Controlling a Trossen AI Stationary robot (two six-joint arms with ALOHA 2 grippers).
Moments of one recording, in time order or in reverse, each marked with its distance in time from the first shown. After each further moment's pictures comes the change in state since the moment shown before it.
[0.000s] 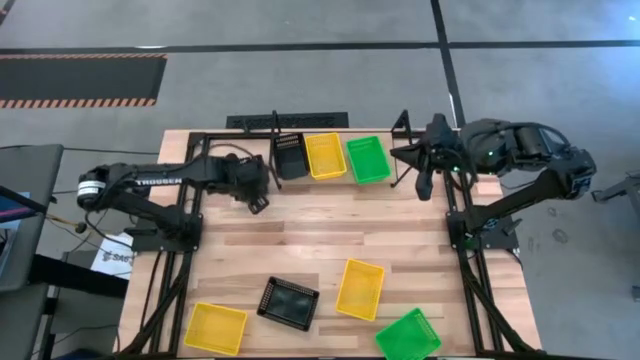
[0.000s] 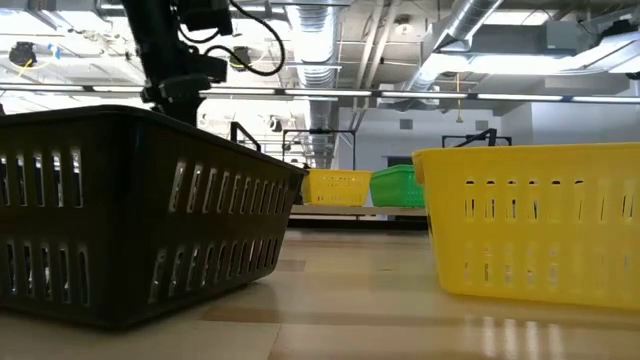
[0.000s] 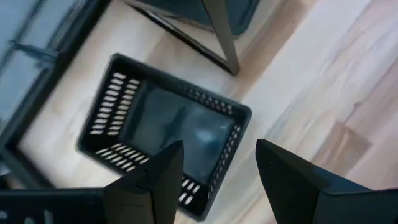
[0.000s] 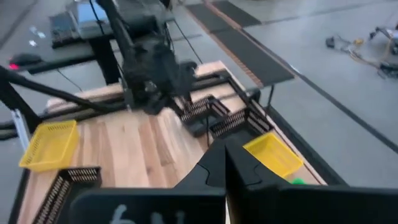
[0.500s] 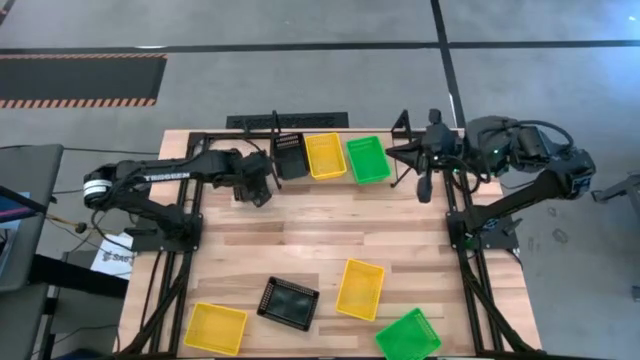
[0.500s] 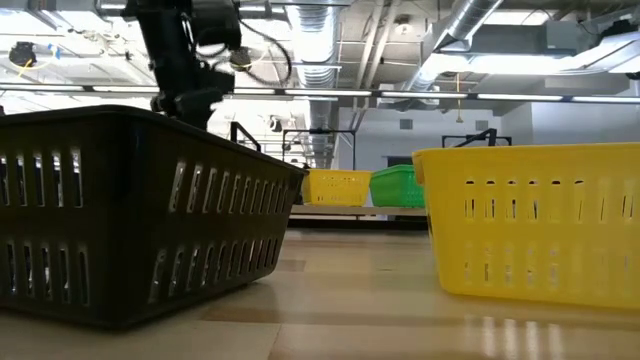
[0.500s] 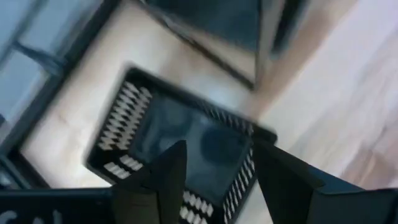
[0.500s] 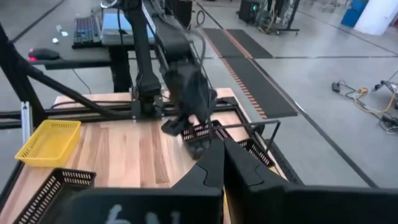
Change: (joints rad) left arm 0.109 0.048 0.000 0.067 0.028 0.073; right arm -0.001 0.007 0.000 0.121 -0.041 -0.204
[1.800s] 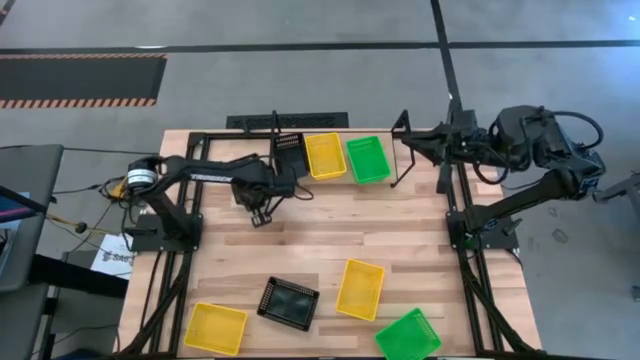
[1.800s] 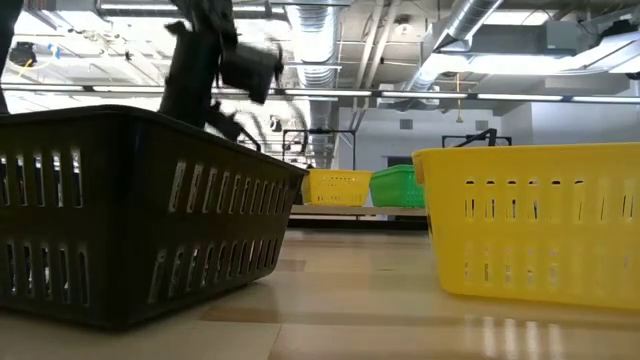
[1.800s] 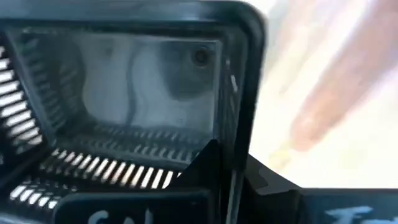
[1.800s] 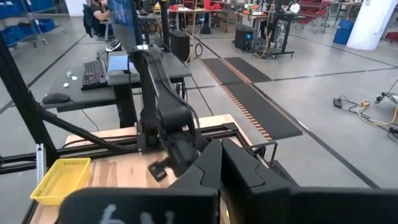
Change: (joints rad) left arm -0.123 0.370 0.191 -0.359 0.124 0.041; right arm 0.000 -0.086 0.000 0.064 0.003 0.039
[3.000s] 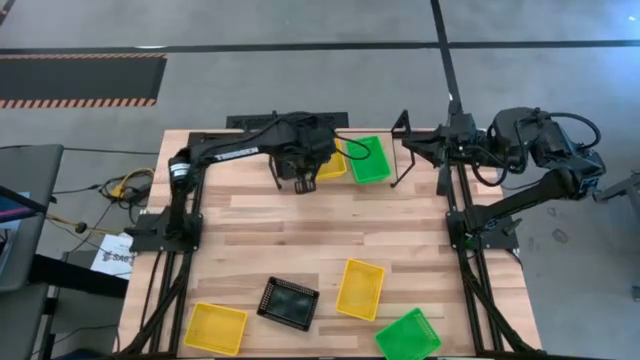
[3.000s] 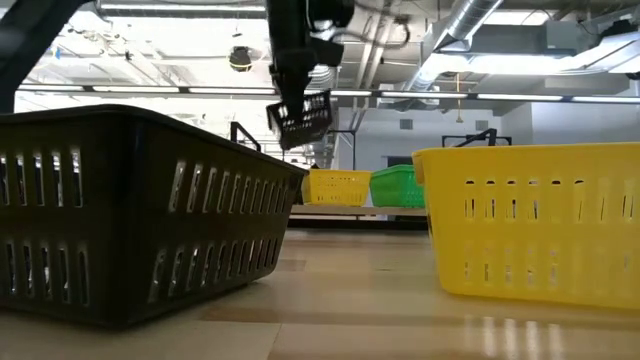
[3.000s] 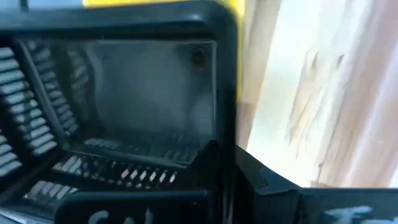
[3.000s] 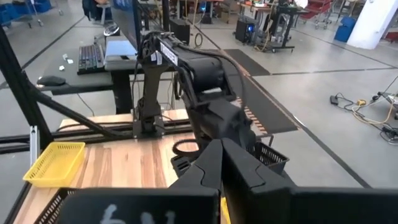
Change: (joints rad) left arm 0.066 0.304 0.838 -0.101 -0.037 0.364; right arm 0.000 0.000 0.000 -0.046 0.000 -0.035
